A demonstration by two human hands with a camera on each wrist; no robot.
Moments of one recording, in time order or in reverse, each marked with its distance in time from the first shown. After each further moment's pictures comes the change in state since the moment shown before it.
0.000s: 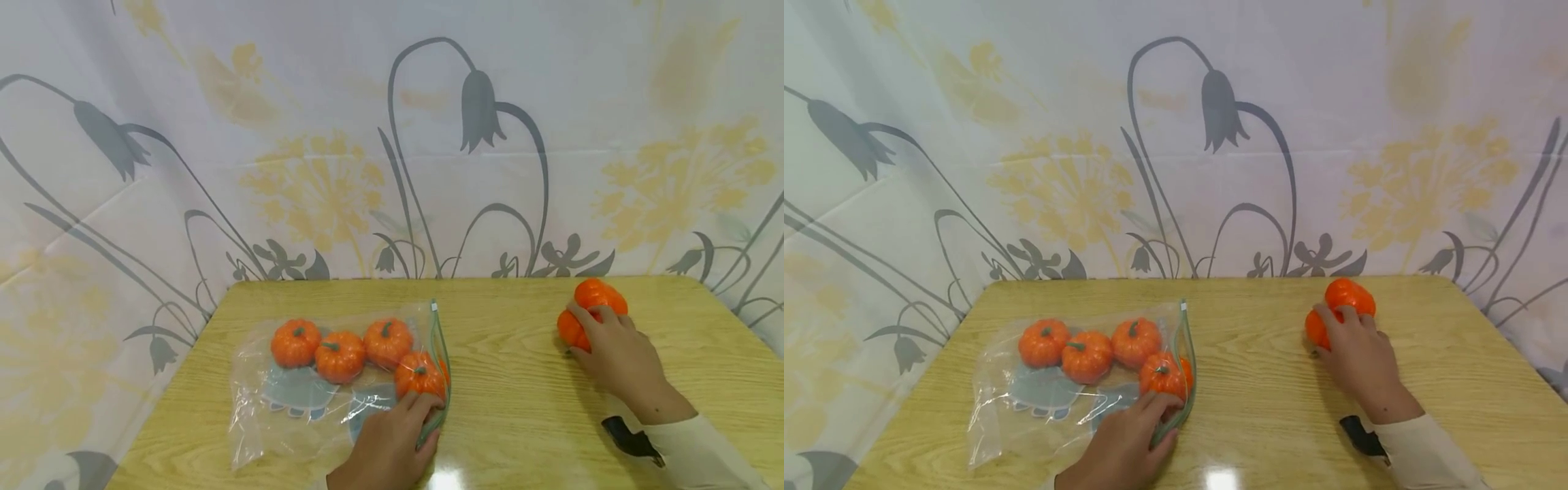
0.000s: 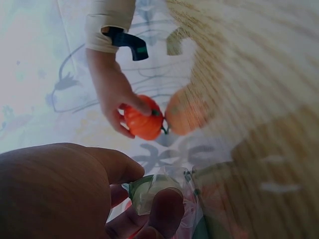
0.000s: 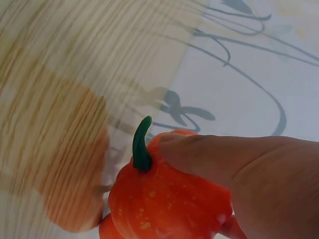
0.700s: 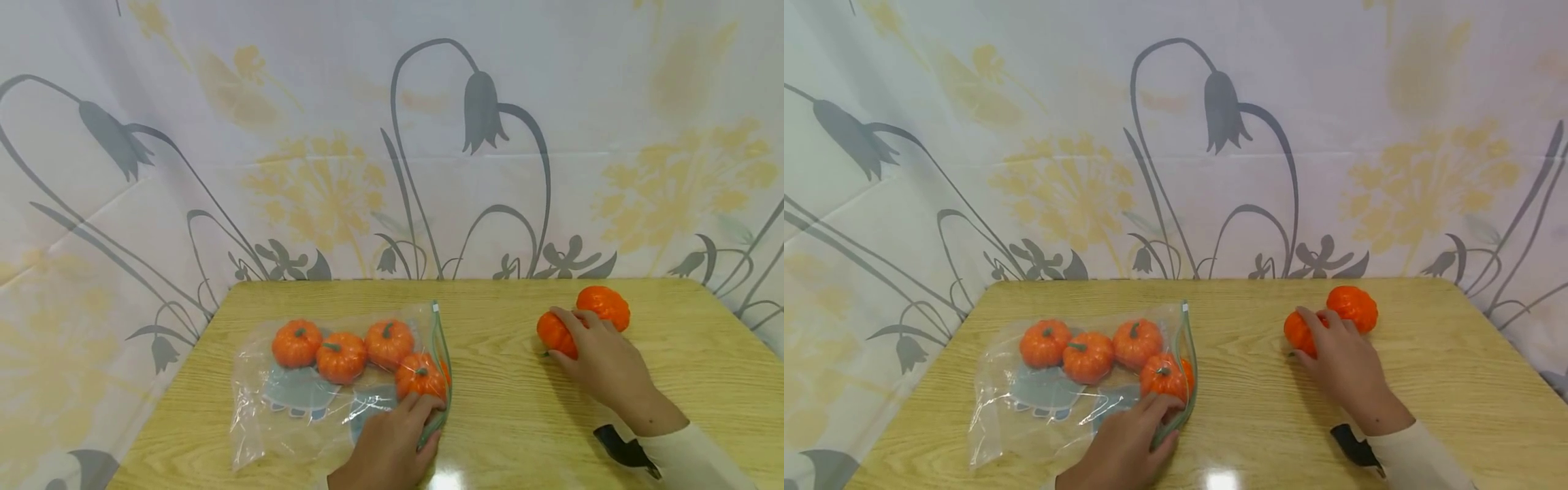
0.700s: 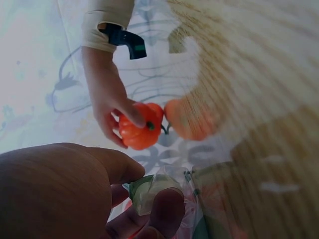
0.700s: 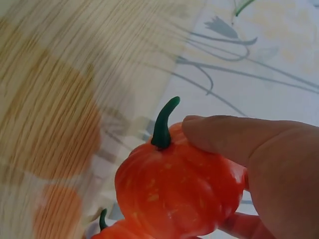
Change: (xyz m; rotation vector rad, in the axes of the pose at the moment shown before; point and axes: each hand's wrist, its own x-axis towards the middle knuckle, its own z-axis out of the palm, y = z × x) left_hand 0.000 0.000 -0.002 0.000 -0.002 0.005; right_hand 0.001 -0.026 -0.001 0.065 -0.016 -0.004
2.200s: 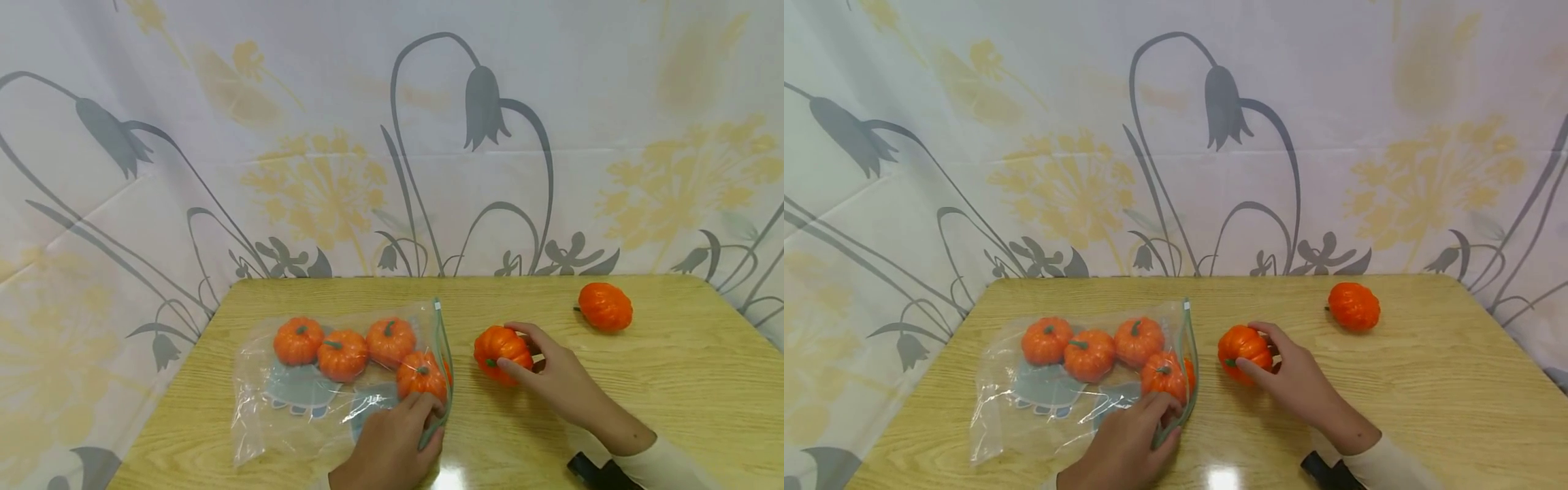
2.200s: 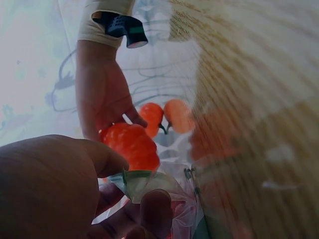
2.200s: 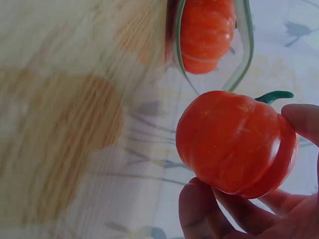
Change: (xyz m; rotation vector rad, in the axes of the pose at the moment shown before) left_hand -0.001 0.000 0.000 -0.021 0.022 0.003; right_hand -0.008 -0.061 0.009 0.709 -0.145 0.096
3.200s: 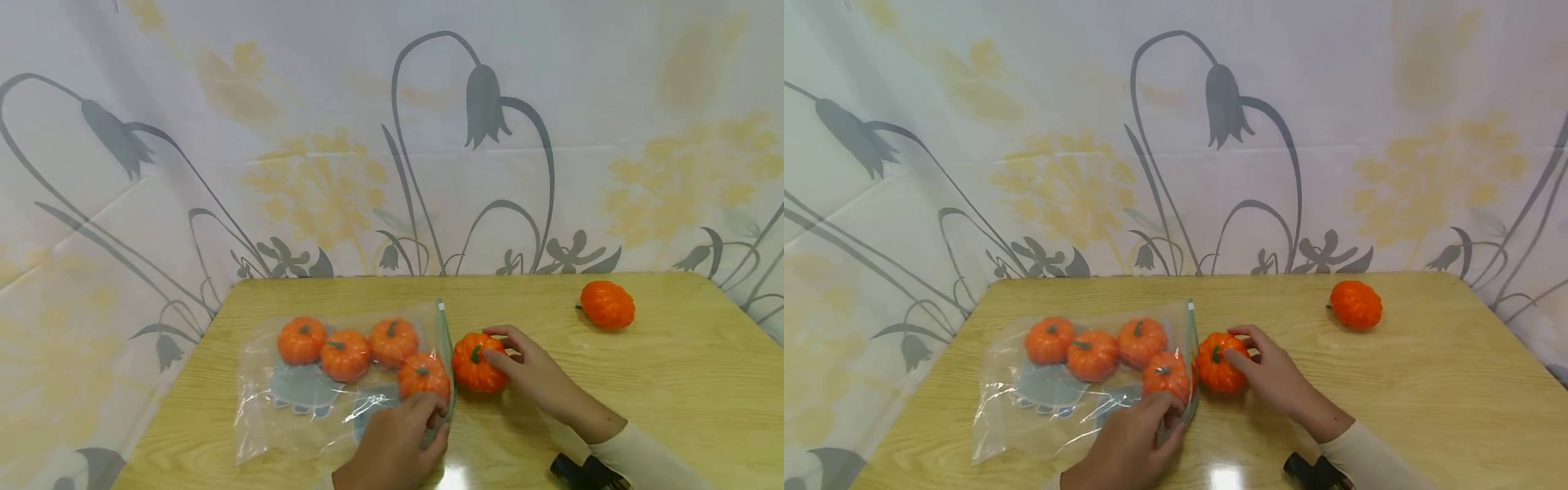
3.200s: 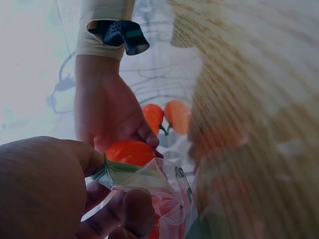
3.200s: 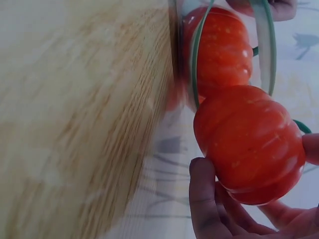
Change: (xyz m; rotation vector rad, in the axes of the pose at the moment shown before) left_hand 0.000 0.001 0.001 0.015 0.096 0.075; right_hand 0.012 -0.006 0.021 0.189 -0.110 0.076
